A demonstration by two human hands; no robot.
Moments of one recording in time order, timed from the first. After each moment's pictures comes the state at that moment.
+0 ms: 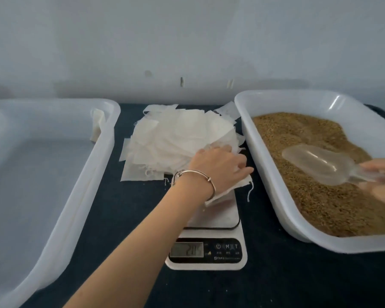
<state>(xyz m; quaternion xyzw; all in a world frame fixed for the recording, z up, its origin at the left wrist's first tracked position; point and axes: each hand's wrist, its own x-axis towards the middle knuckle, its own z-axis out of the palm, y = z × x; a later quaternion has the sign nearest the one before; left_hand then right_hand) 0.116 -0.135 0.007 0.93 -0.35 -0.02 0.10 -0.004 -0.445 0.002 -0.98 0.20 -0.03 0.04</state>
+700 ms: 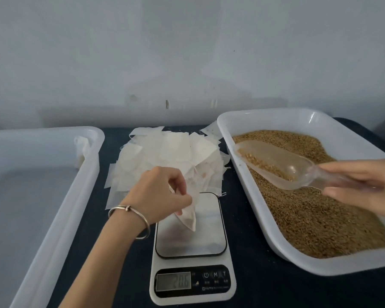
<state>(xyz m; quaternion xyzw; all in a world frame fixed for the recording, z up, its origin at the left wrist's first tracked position) 0.108 -0.071 0.031 0.91 -0.19 -0.08 0.36 -0.024 -0.348 0.104 -0.93 0.11 0.00 0.34</state>
